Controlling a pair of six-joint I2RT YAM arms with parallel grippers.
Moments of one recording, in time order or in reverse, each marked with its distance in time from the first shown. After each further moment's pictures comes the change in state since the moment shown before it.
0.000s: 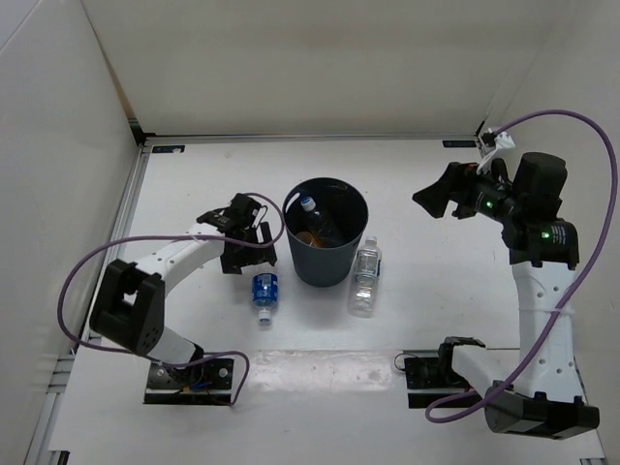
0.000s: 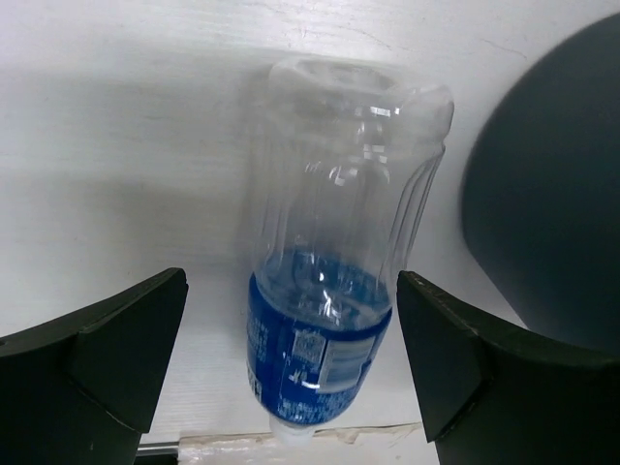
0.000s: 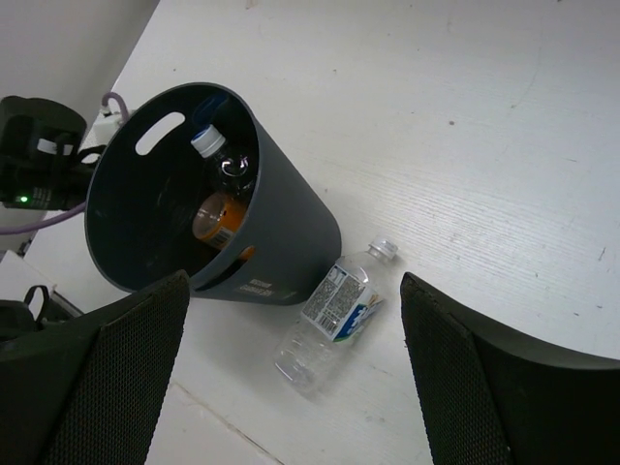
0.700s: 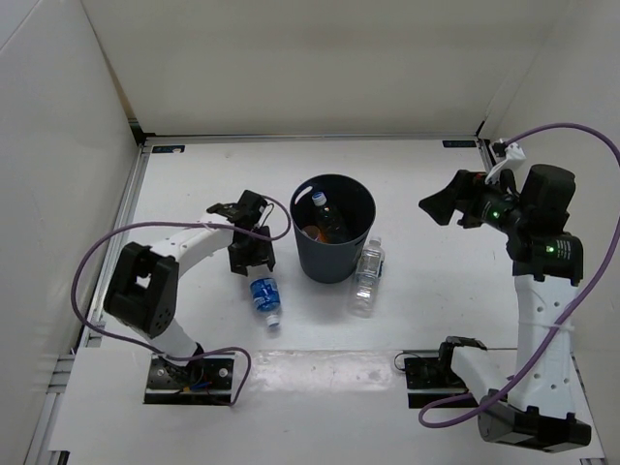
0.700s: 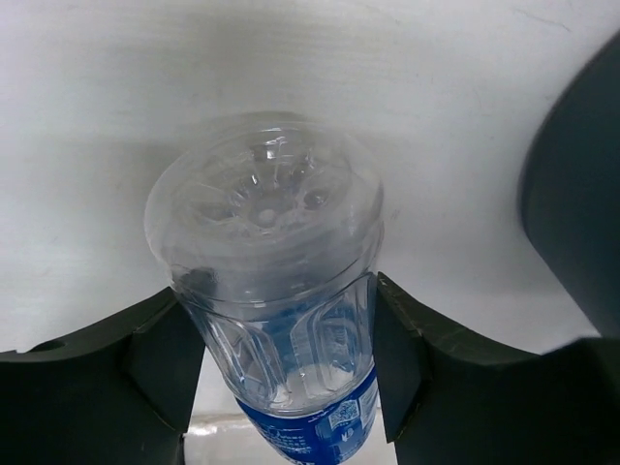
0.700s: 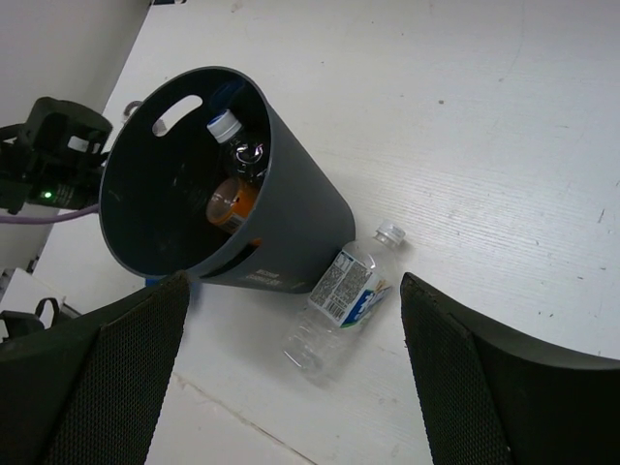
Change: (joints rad) left arm -0.001 0.168 0.096 -0.064 0.060 0.029; right arm -0.063 -0.069 -0.034 -0.043 -0.004 0.037
